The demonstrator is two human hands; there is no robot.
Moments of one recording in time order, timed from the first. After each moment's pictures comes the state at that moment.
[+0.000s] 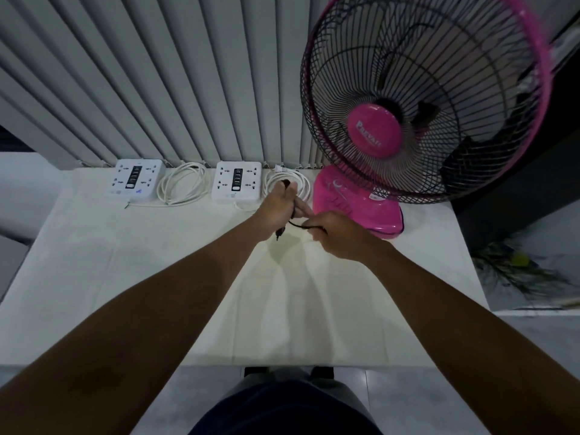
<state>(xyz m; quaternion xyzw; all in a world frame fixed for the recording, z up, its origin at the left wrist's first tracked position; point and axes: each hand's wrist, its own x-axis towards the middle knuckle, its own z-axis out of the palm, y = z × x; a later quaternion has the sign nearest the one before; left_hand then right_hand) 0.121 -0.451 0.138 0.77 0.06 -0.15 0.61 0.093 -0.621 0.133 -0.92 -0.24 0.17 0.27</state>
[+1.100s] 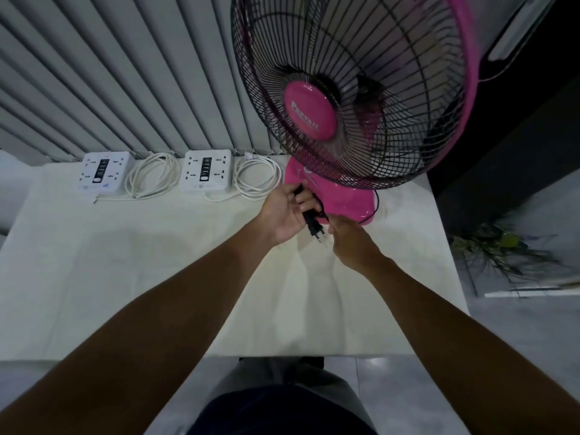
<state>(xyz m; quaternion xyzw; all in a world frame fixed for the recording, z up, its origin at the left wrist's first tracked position) 0.115 -0.556 0.120 0.32 0.19 -0.27 0.89 0.076 -0.729 0.057 -0.94 -0.09 0.12 0.30</state>
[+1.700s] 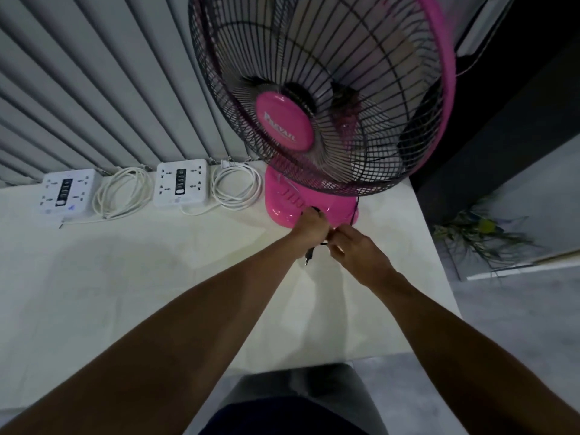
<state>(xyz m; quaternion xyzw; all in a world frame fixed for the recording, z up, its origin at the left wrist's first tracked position) 0.124 -0.633 0.084 0.83 0.09 -0.25 0.49 0.059 -0.768 0.058 -0.96 -0.23 -0.07 0.17</state>
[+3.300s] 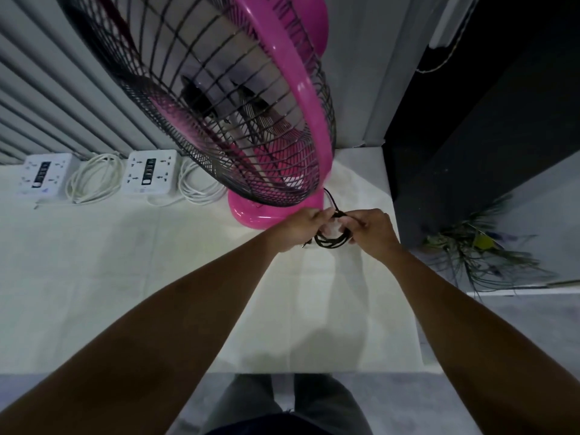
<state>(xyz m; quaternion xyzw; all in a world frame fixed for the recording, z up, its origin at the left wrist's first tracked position) 0.148 -0.721 0.064 0.80 0.01 -0.33 0.50 0.136 -0.908 0.027 -0.87 0.04 0.11 0.47</state>
